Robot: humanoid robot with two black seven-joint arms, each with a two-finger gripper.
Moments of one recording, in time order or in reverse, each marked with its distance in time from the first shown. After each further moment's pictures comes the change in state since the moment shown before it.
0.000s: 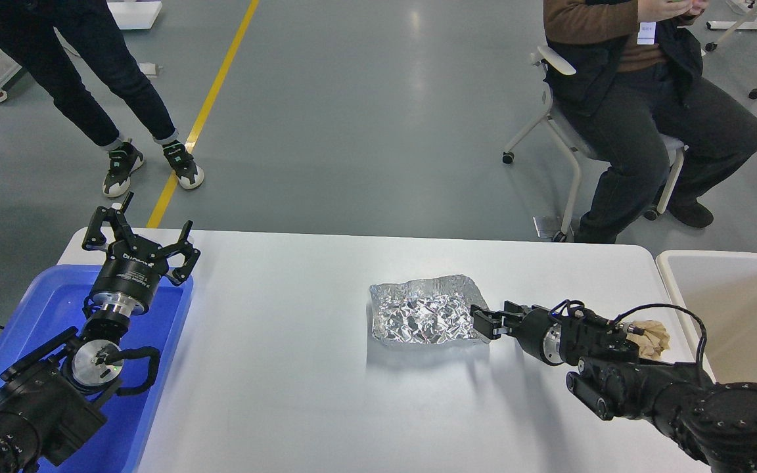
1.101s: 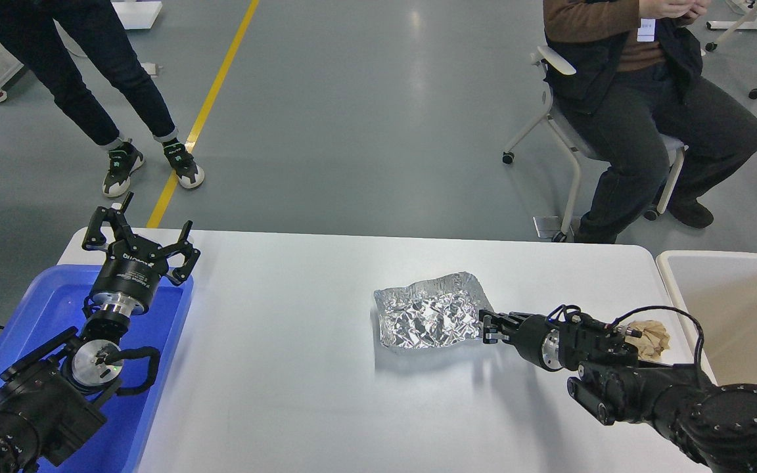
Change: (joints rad) left arm 0.000 0.000 0.000 0.000 0.000 0.000 0.000; right arm 0.000 0.000 -0.051 0.005 0.022 0.004 0.050
